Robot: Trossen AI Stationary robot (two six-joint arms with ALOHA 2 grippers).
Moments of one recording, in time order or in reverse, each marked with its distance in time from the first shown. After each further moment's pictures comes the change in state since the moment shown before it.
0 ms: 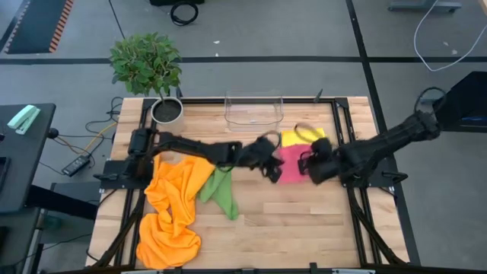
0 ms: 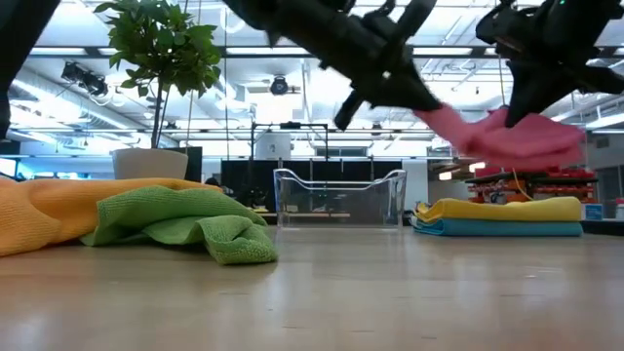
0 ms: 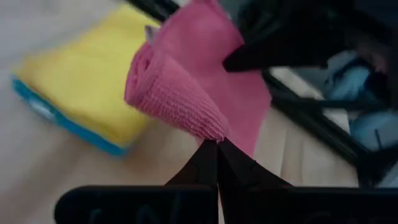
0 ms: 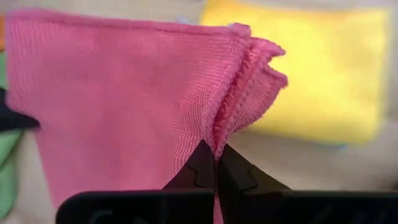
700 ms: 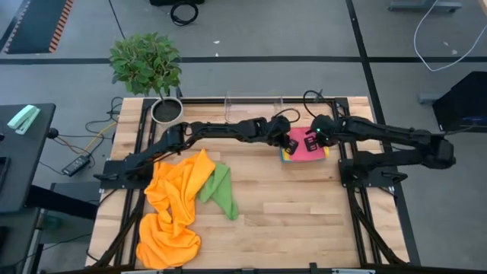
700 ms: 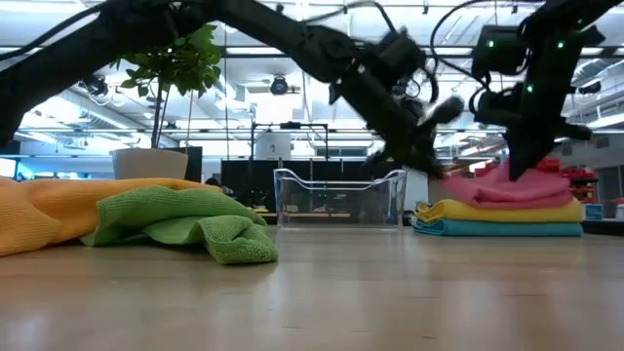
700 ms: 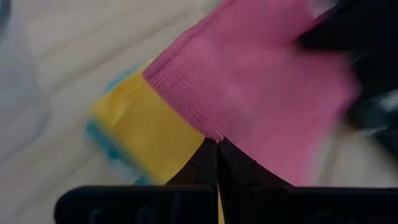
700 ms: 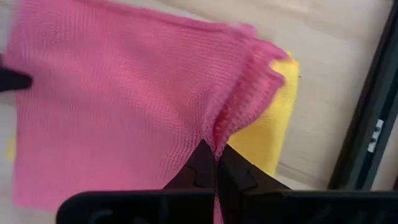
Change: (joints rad) left arm 0.197 0.429 0.574 -0.384 0.099 -0.036; right arm -0.798 -0.143 -0.235 0.193 -0.304 -0.838
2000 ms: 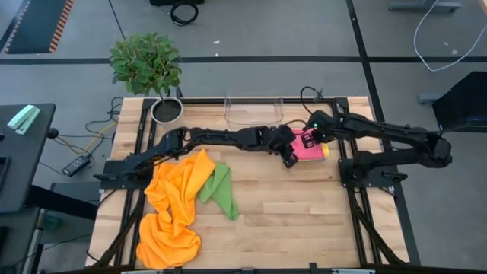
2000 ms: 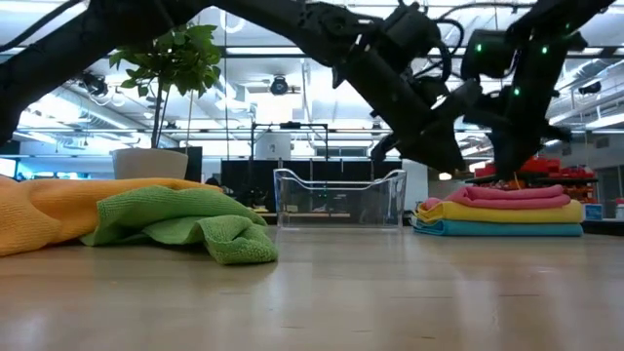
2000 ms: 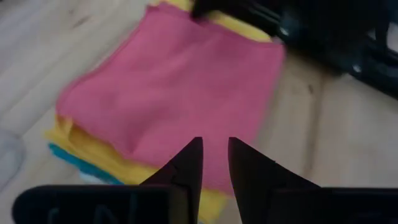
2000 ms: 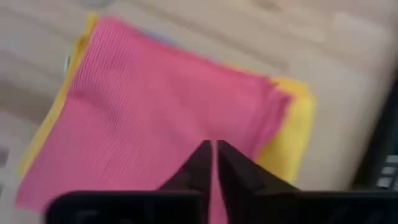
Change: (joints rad) left arm -0.083 -0.023 0.004 0.000 -0.042 0.280; right arm -0.038 0.065 0.023 0.086 -0.019 -0.098
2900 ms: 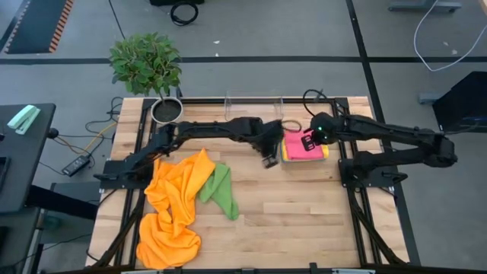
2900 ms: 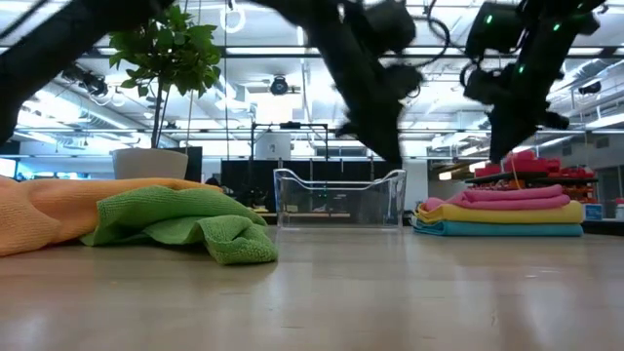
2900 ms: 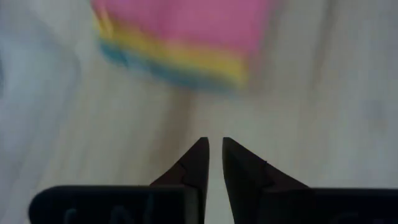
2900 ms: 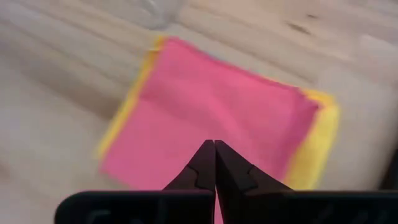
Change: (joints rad) left arm 0.014 -0.146 0.000 -0.525 0.101 0.204; right arm 0.129 -0.086 0.059 -0.042 0.012 0.073
